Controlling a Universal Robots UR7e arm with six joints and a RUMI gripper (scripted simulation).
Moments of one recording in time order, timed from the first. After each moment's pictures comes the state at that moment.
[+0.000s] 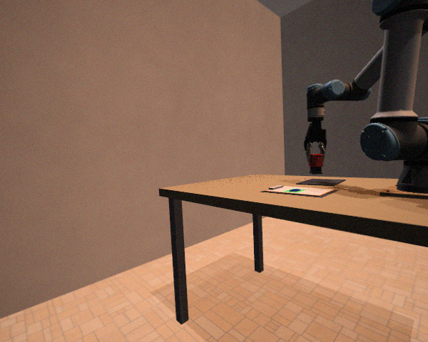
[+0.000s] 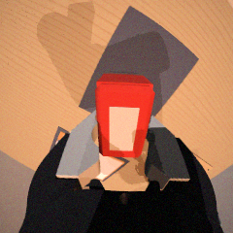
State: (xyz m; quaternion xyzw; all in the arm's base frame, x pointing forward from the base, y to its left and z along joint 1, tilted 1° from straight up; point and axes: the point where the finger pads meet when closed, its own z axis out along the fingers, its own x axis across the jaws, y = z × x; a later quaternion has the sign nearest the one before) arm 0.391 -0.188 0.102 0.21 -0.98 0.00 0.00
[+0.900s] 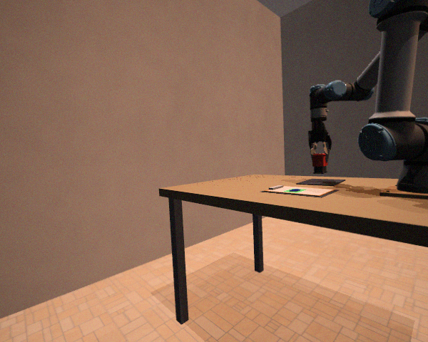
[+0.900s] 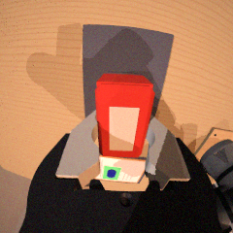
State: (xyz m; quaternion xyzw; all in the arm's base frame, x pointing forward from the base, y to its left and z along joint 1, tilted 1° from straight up) arm 0.375 -0.211 0.103 0.00 -1.00 0.00 0.00
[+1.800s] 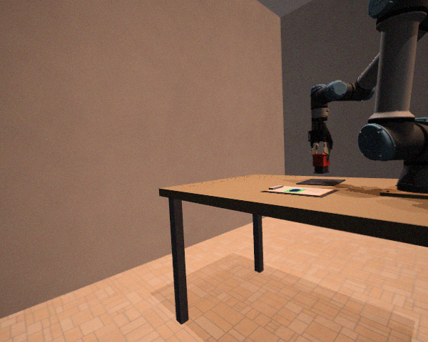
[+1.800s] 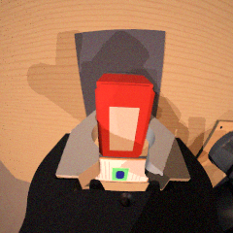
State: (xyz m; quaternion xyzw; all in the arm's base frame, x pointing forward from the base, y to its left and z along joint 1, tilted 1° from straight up) arm 0.371 -0.216 0.103 -0.06 -1.00 0.01 0.00
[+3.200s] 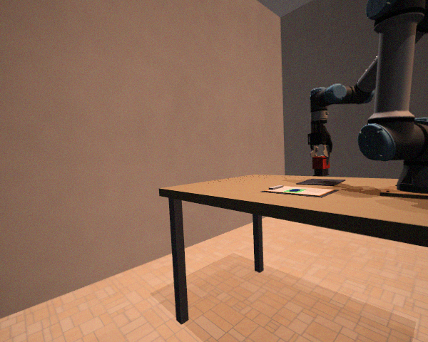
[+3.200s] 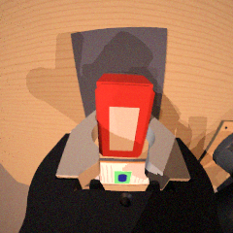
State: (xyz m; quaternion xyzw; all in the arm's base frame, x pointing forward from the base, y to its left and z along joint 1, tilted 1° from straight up) arm 0.372 -0.216 0.090 -0.07 -1.00 0.01 0.00
